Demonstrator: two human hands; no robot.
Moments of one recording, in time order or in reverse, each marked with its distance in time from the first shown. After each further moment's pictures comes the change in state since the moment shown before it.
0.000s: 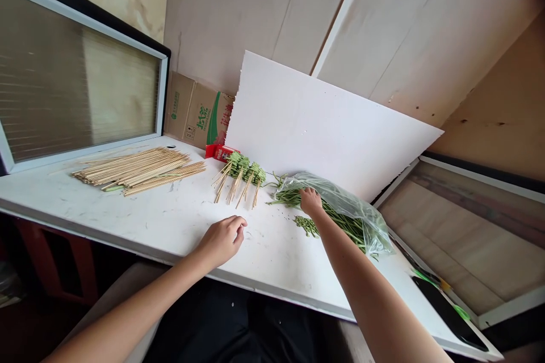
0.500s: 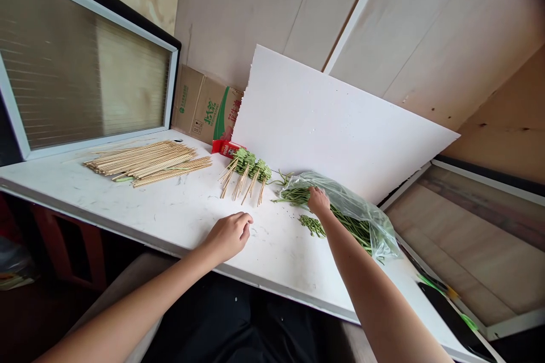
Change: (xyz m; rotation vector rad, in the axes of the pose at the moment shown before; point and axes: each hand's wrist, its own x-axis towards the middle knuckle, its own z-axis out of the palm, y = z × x) left_hand 0.000 -0.003 0.003 0.015 0.002 0.011; right_hand 0.004 0.009 0.005 0.052 0.038 0.089
